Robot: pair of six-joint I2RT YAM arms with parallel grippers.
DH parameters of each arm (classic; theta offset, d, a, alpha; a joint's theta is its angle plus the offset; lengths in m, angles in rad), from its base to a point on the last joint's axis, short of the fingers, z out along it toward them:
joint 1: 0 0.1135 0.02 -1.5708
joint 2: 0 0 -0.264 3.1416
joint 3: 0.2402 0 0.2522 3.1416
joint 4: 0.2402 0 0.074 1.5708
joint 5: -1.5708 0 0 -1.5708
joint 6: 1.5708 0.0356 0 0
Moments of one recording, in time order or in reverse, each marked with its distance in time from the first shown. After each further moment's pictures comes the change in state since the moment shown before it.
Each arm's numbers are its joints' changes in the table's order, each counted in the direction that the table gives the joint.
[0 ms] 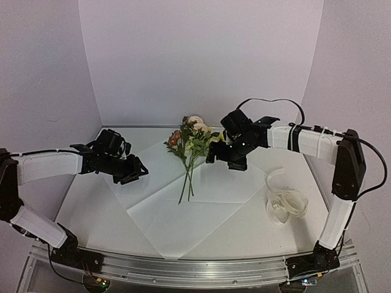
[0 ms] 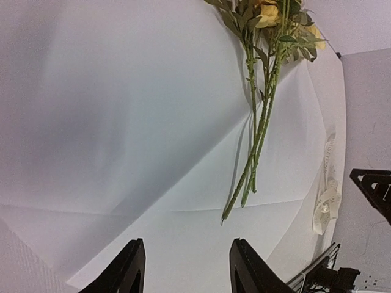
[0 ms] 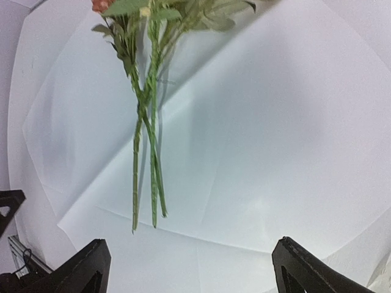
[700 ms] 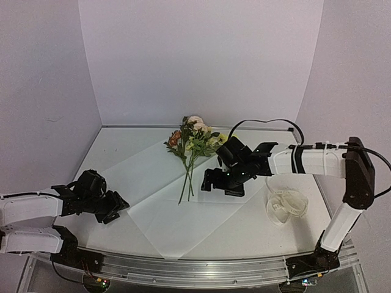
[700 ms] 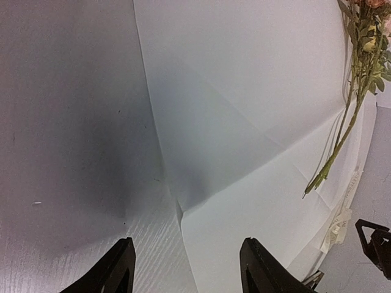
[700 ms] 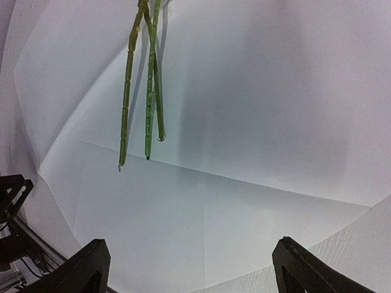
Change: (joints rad) left arm 0.000 -0.391 -0.511 -0.030 0.071 -0.348; right arm 0.146 -0.104 -0.289 -0.164 0.010 0.091
